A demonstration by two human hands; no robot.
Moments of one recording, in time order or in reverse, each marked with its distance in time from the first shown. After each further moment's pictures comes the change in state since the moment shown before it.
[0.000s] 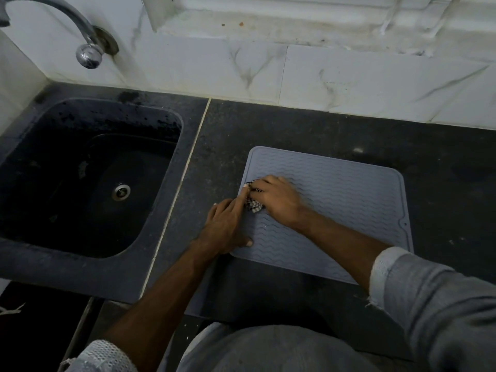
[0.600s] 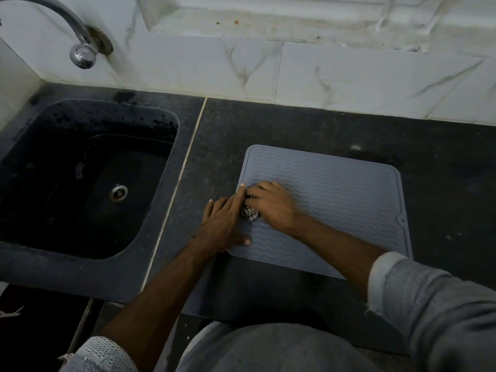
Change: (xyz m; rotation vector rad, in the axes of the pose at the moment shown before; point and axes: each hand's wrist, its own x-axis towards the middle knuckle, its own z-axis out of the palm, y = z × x) left_hand -0.001 0.002 -0.004 0.068 -0.004 0.002; right_hand -0.008 -0.012 0.006 0.043 0.002 -0.041
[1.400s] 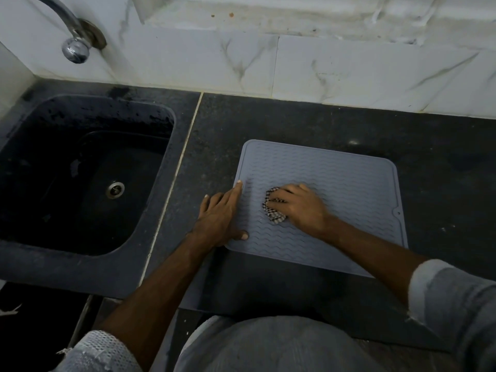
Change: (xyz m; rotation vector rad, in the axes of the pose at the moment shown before) left_hand -0.002 -0.001 -0.004 -0.003 -0.030 0.007; right_hand -0.058 0.030 -0.001 -0.074 0.071 -0.020
